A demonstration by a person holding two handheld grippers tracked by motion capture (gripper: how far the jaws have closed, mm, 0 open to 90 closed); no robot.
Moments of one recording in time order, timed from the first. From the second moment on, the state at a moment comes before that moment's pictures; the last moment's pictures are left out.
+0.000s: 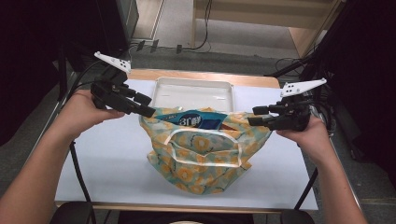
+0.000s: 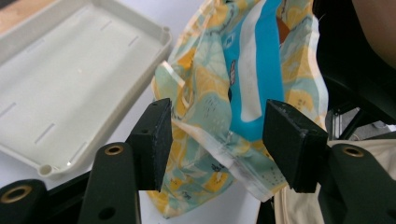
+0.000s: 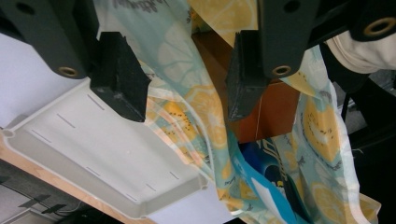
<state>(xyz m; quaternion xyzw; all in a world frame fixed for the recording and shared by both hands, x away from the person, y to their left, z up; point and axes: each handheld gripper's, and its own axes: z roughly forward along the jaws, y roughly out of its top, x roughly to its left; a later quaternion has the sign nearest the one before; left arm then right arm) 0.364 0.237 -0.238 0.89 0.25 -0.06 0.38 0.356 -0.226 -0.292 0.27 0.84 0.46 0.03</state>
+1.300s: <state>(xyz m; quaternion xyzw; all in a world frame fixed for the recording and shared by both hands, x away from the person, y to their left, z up) 0.352 0.269 -0.325 0.87 0.31 -0.08 0.38 0.337 -0.210 -0.350 0.28 0.85 0.44 0.02</state>
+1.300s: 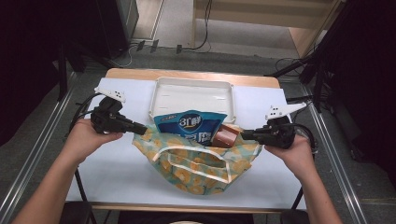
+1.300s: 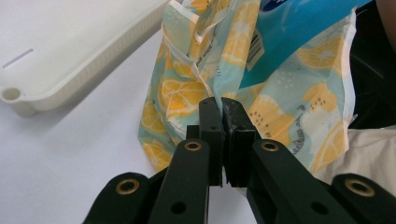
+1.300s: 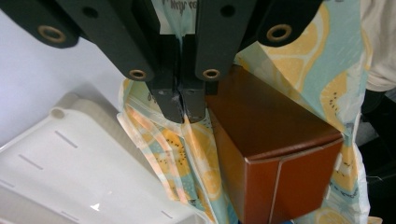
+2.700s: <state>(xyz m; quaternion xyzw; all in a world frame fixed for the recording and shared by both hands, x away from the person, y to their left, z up) 0.367 0.275 -0.421 0.84 0.35 -0.12 0.40 0.354 -0.202 -0.440 0.33 0.83 0.44 -0.01</state>
